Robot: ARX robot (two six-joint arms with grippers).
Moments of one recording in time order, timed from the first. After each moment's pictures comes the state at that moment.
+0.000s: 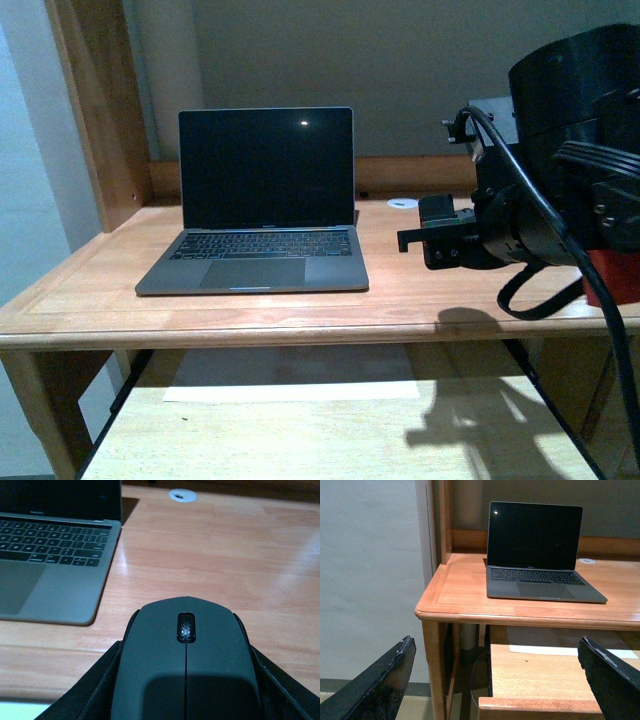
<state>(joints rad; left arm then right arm) 0.00 0.00 0.01 0.00 0.00 -0.01 0.28 1.92 1.12 0.42 0.24 0.05</state>
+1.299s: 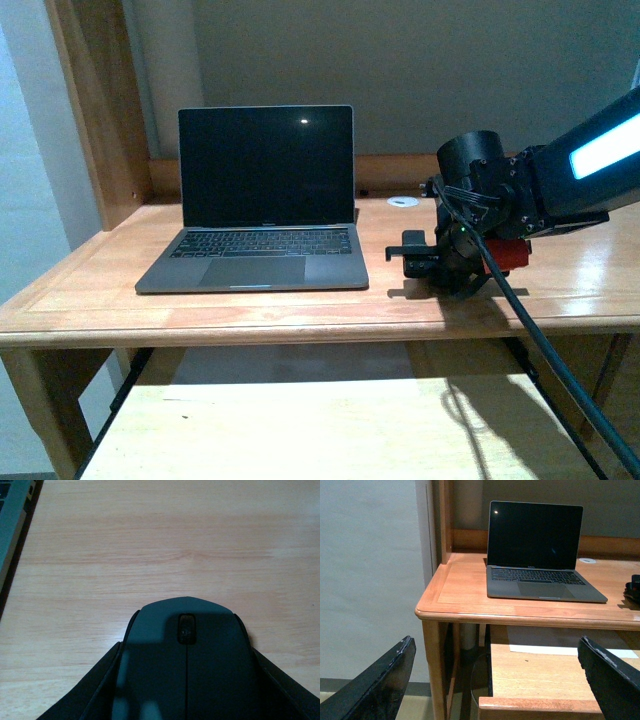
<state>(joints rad) 0.00 0.00 0.01 0.00 0.00 -0.01 0.18 2.54 1.96 -0.05 0.16 0.17</state>
